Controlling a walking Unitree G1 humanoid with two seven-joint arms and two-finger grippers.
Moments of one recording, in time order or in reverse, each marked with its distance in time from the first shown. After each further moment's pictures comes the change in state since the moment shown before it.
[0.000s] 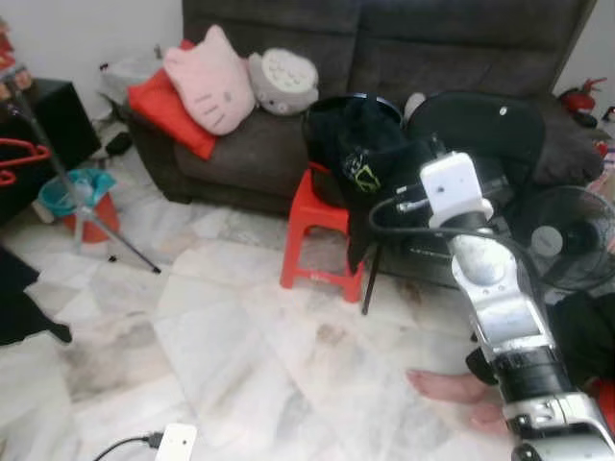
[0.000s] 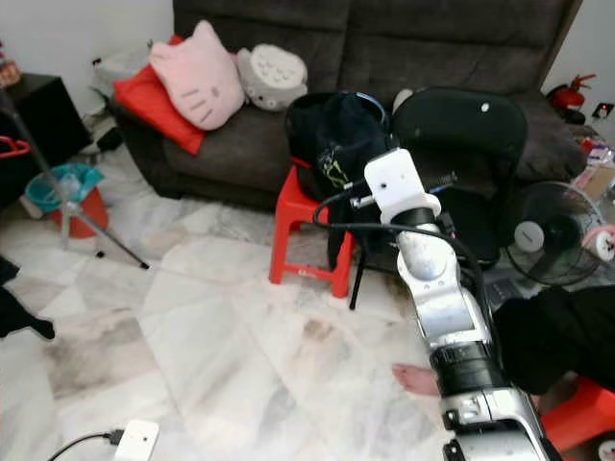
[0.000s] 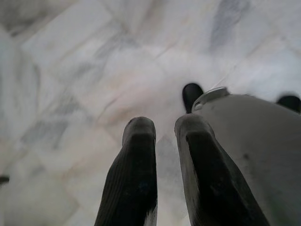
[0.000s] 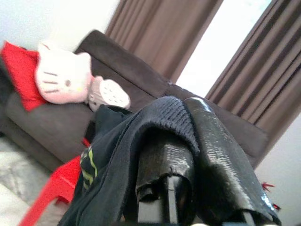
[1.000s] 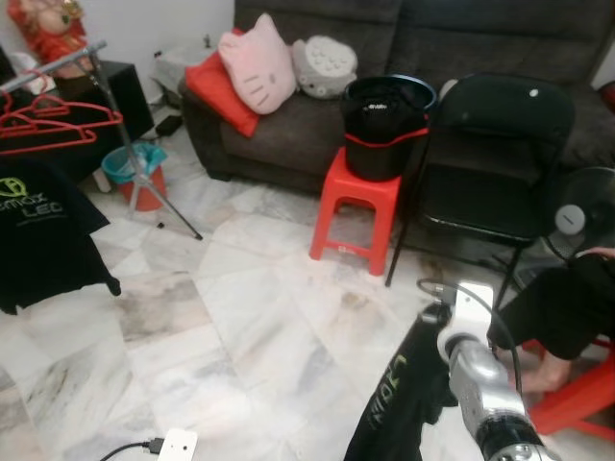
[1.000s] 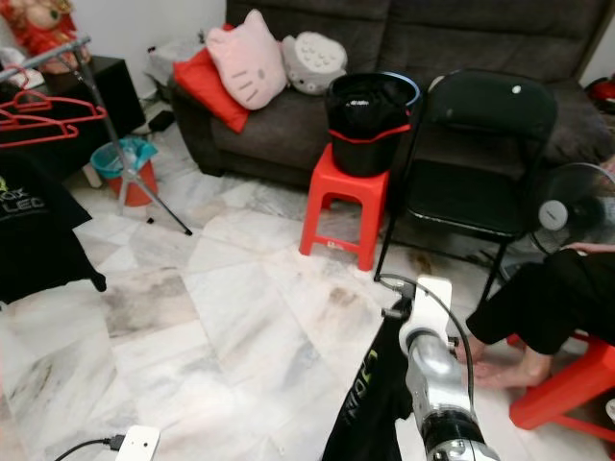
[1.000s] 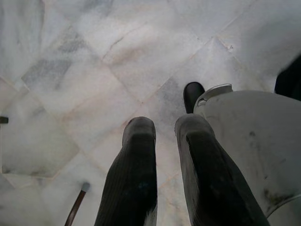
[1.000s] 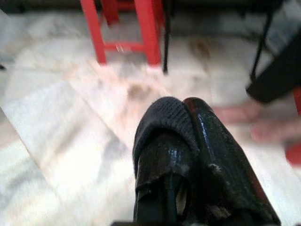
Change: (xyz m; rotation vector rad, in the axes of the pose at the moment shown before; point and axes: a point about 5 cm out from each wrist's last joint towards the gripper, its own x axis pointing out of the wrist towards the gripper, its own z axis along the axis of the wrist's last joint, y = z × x) left arm -0.001 -0.004 -0.007 0.000 0.018 -0.016; right arm -0.129 0.062 -0.169 0.589 0.891 -0.101
